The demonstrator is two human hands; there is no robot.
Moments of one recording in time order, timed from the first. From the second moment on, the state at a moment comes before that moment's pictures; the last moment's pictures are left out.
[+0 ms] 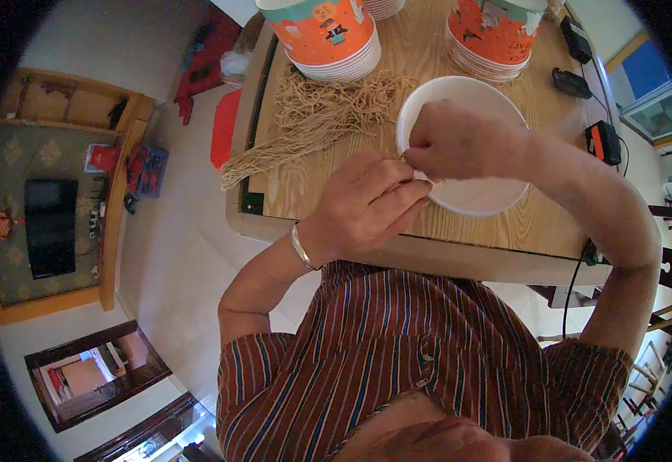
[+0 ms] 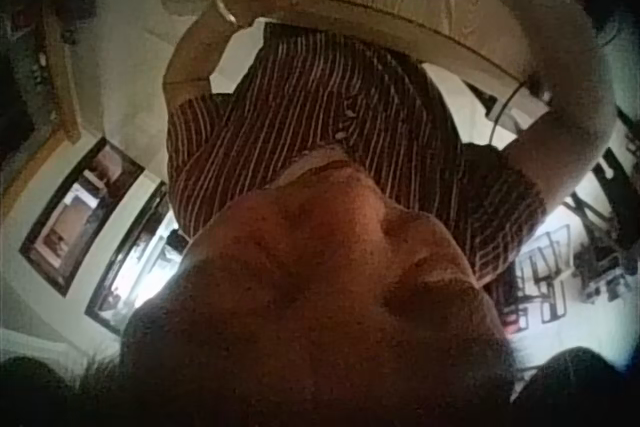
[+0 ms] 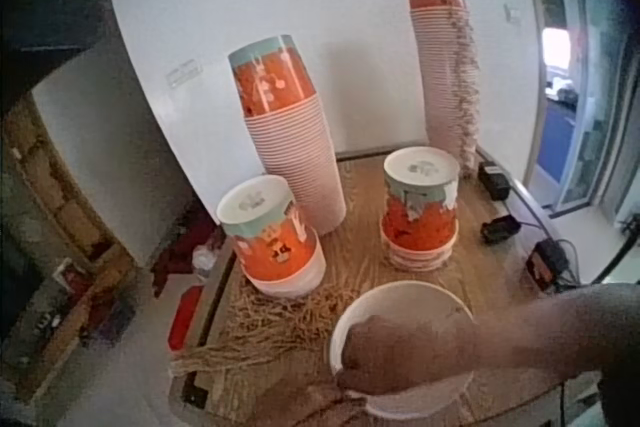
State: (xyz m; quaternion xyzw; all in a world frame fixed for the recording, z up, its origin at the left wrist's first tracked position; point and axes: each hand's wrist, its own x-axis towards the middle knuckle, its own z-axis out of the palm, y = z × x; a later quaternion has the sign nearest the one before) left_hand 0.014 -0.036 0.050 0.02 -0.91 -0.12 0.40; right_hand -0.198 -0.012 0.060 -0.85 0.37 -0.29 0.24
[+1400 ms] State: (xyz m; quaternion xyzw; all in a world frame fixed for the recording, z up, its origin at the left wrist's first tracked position) left_hand 0.015 -0.035 0.017 0.24 -0.57 -0.72 0.32; right_hand -0.194 0.008 0.072 -0.44 0.55 -0.25 0.66
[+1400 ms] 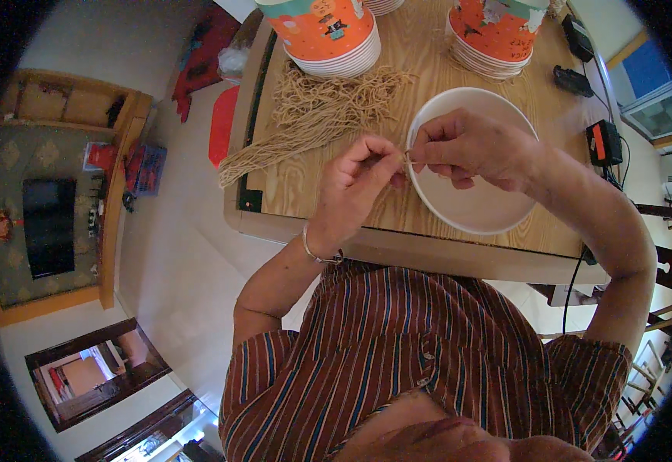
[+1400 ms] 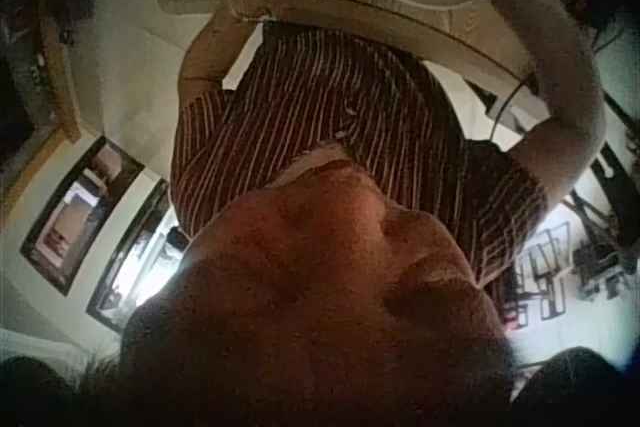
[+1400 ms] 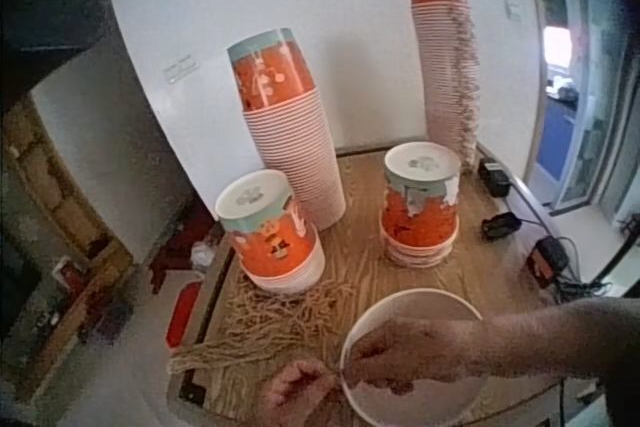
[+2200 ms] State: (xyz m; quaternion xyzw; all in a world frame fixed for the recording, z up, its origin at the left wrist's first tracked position) left_hand -0.002 -0.015 0.020 0.33 -0.71 -0.50 0.37; right_hand -0.181 0.018 0.074 -0.40 0.54 -0.30 0.67
